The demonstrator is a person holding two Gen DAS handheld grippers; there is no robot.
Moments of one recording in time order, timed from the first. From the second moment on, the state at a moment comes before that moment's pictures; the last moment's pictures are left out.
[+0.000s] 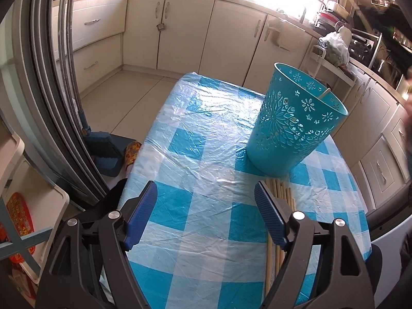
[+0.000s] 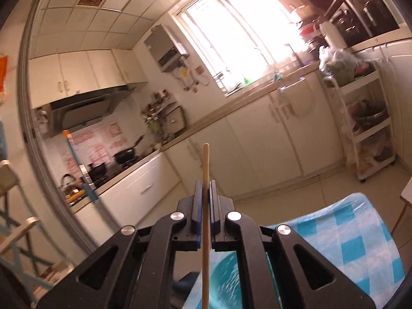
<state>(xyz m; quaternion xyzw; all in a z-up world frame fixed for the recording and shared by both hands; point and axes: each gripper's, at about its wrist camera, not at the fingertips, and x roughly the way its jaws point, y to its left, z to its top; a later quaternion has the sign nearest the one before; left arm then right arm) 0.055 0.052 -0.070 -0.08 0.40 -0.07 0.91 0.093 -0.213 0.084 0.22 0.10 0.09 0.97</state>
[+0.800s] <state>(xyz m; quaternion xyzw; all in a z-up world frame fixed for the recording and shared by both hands) 0.052 0.058 -0.067 -0.10 0.40 -0.07 0.91 0.068 -0.216 0.048 0.14 0.17 0.04 0.98</state>
